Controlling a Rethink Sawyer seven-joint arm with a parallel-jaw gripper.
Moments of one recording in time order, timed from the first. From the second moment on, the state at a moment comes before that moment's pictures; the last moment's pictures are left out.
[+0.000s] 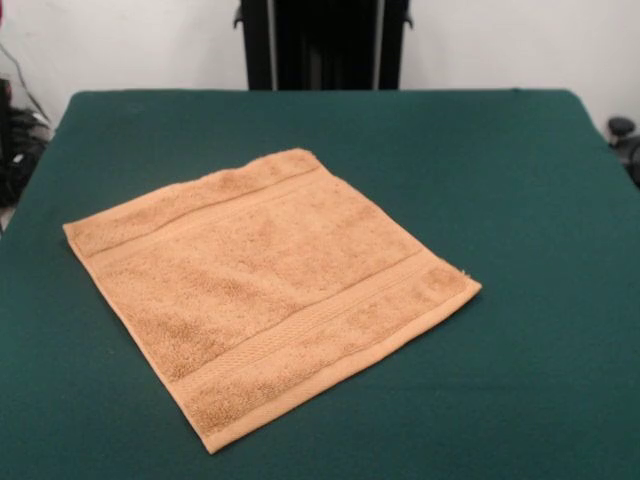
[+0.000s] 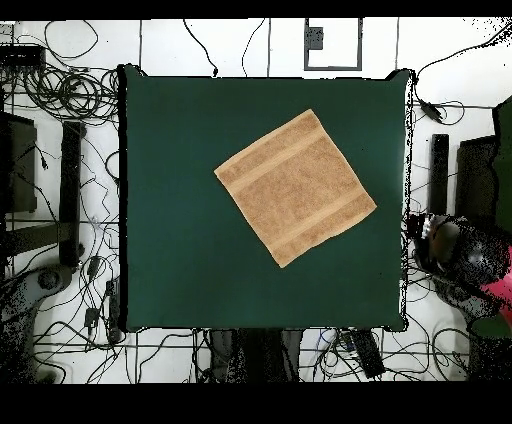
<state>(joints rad) -0.74 -0.69 0.02 1.54 -0.28 0.49 1.38</state>
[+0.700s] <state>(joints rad) -0.69 -0.68 -0.02 1.64 -0.22 0.40 1.48</state>
